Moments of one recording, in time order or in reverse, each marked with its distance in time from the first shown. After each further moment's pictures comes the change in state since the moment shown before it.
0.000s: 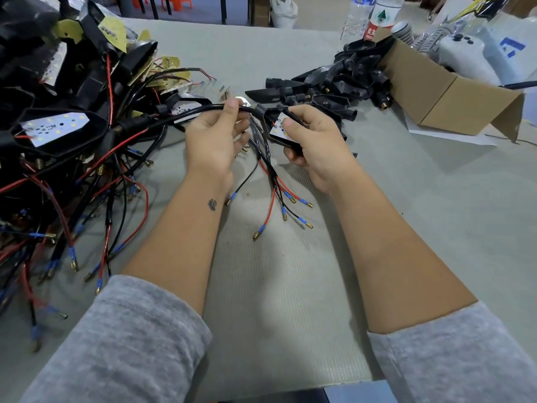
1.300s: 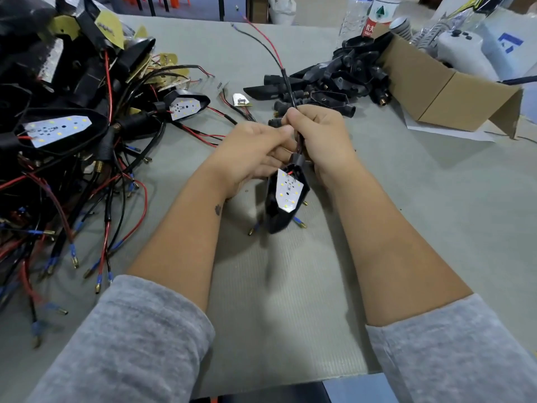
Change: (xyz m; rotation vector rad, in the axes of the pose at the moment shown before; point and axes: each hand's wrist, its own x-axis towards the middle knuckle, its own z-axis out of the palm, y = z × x) left_hand -0.012 -0.005 0.007 0.511 -0.591 -0.125; right_hand 0.007 0.003 -0.003 -0.118 0.117 -0.087
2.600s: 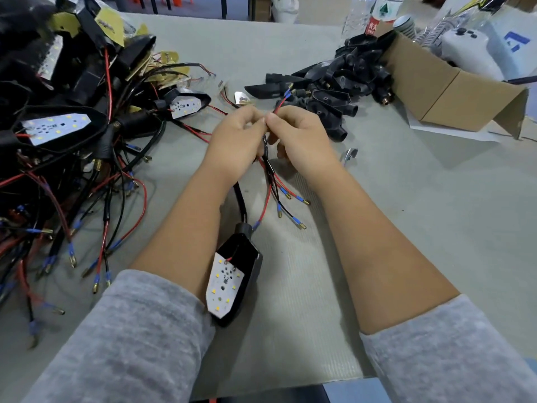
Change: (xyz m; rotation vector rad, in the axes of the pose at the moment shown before) left_hand 0.014 -0.011 -0.013 0.274 0.359 0.196; right_hand -0.006 -0.004 0.018 -0.166 -0.066 -0.022
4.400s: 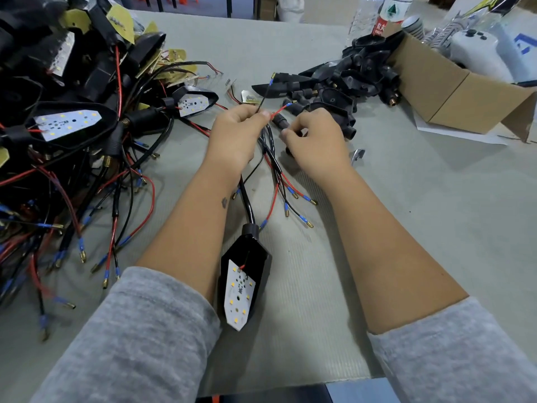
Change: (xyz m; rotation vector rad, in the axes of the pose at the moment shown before) left_hand 0.001 0.004 -0.002 -0.260 0.076 -0.138; right_hand 0.010 0.017 -0.004 -0.546 0.106 -0.074
